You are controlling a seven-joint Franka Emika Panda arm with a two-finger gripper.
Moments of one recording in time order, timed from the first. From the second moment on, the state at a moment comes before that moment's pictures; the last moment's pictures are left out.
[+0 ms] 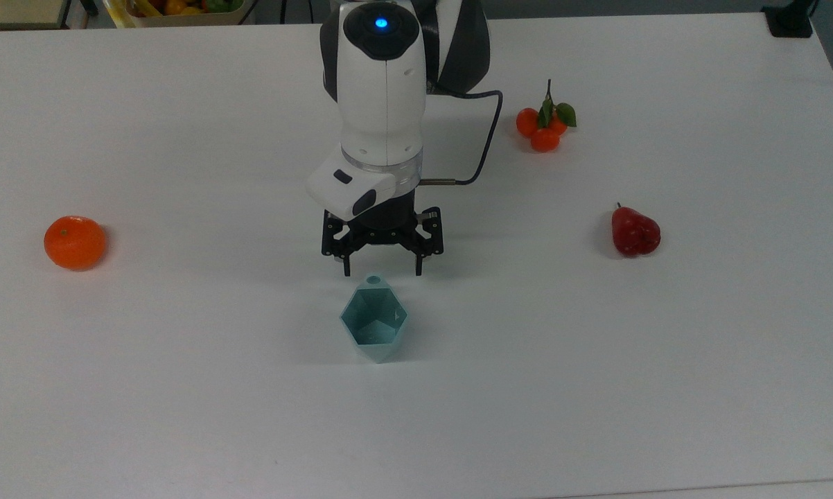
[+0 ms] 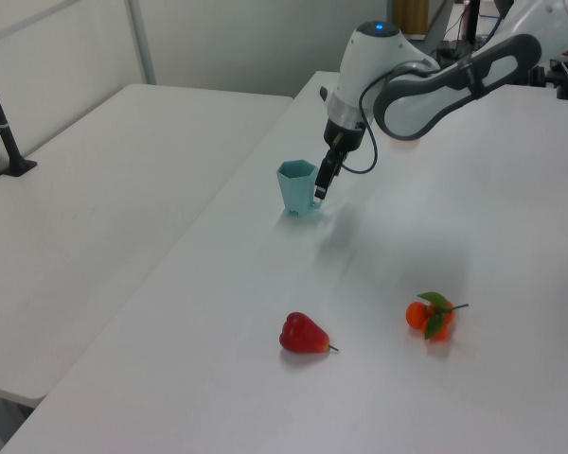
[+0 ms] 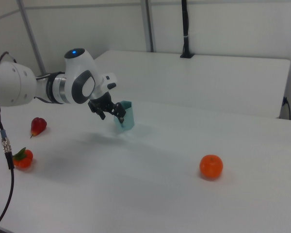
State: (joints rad) arm 0.14 0.53 0.00 -1.57 -0.08 2.42 0.10
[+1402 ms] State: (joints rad) arm 0.13 0.55 -0.01 -1.56 -0.09 2.49 0.11
